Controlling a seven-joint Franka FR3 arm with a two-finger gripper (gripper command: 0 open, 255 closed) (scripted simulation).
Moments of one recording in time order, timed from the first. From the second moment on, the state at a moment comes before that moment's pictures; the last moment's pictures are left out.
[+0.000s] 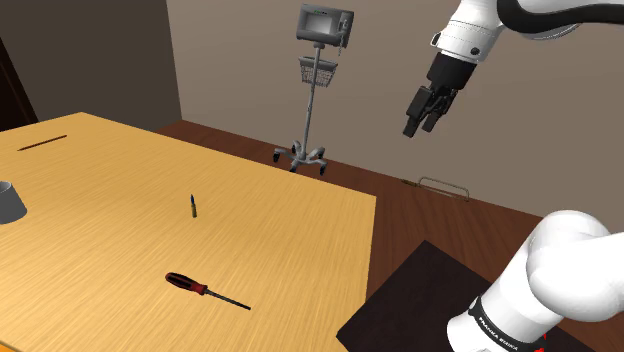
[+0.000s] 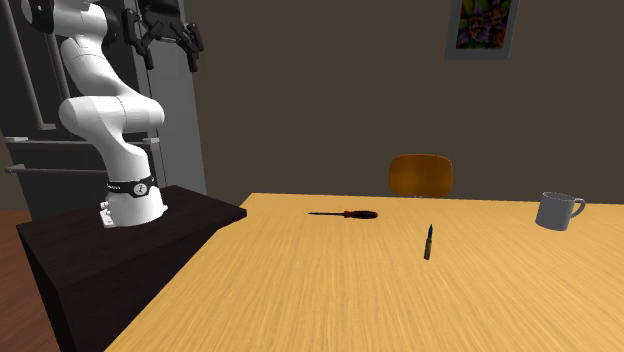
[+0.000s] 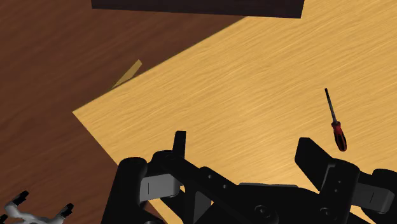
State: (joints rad) arm 0.02 -0.78 -0.01 -2.36 0.03 1.68 0.04
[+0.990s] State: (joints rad) arm 0.10 -0.46 0.14 -2.39 0.13 1.97 0.18
